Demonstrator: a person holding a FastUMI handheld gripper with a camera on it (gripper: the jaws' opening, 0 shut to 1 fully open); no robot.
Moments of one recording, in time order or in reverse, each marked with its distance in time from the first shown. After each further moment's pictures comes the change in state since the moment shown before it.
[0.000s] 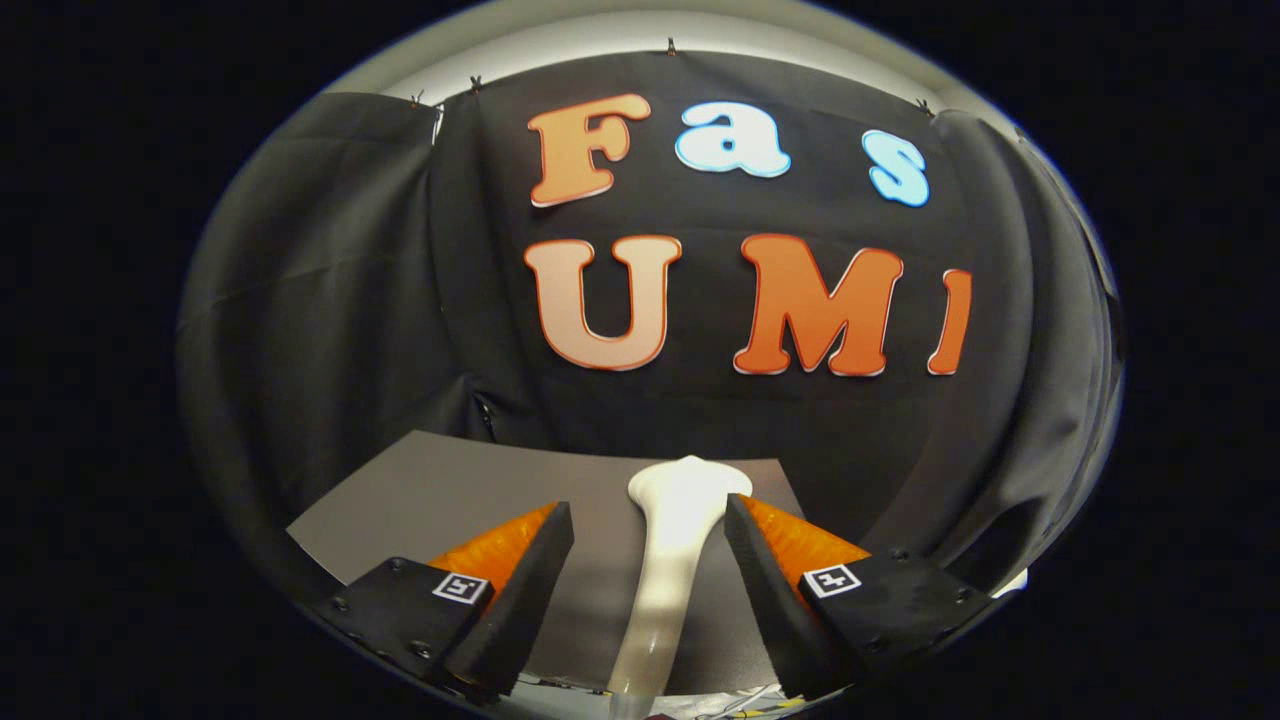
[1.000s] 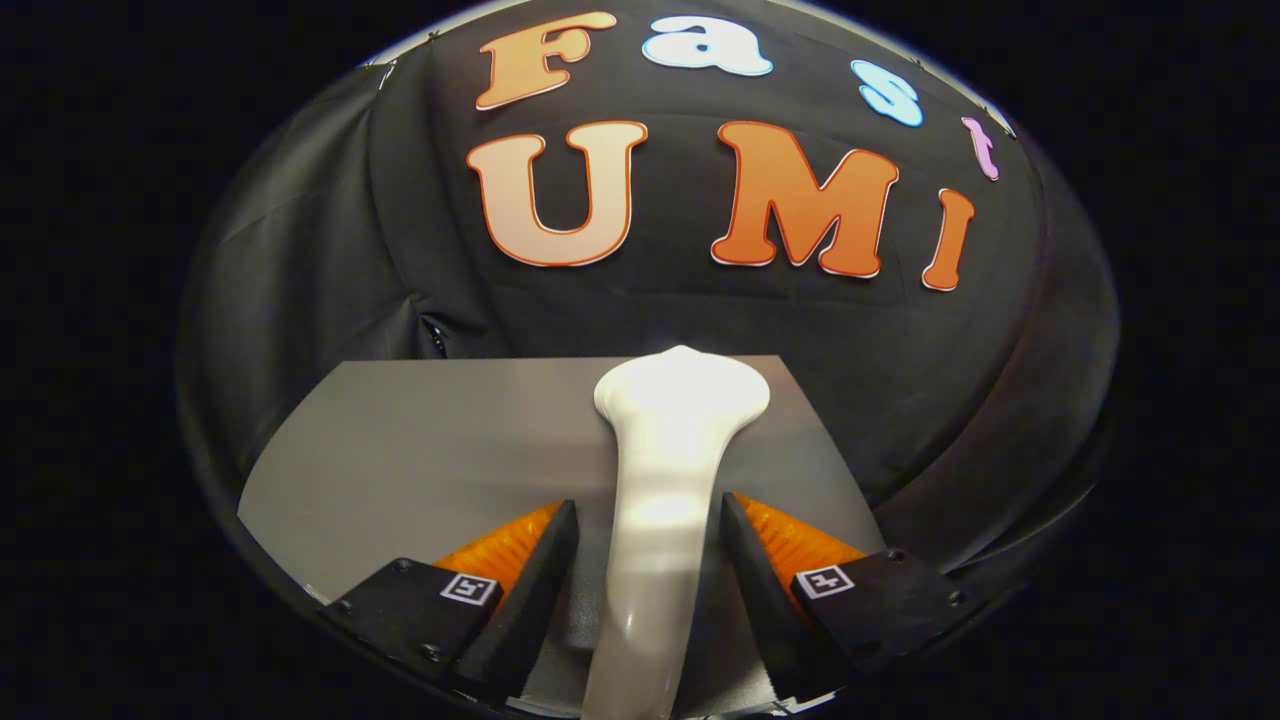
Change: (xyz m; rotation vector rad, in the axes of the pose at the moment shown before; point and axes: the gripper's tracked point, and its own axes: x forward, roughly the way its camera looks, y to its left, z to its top) arm 0.056 -0.016 -0.072 0.050 0.230 -0.054
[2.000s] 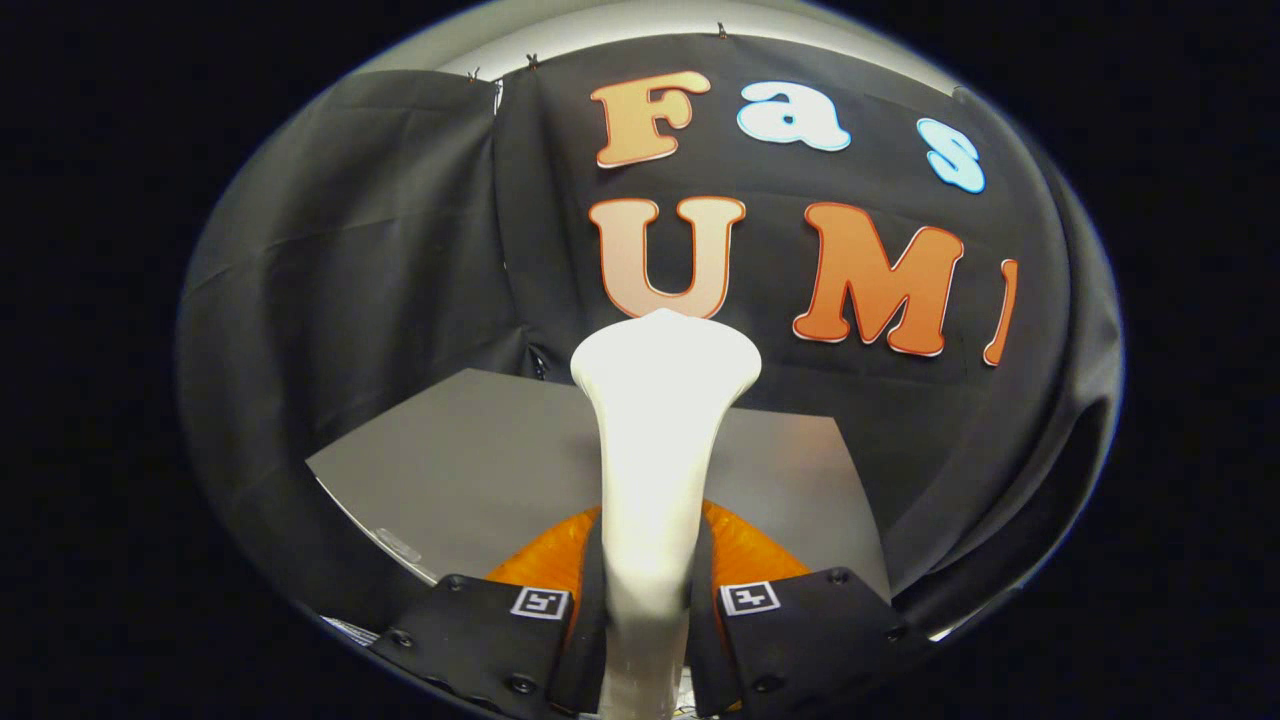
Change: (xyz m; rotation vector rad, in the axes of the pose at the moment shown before) arm -0.103 0.035 0.017 -0.161 -0.242 0.248
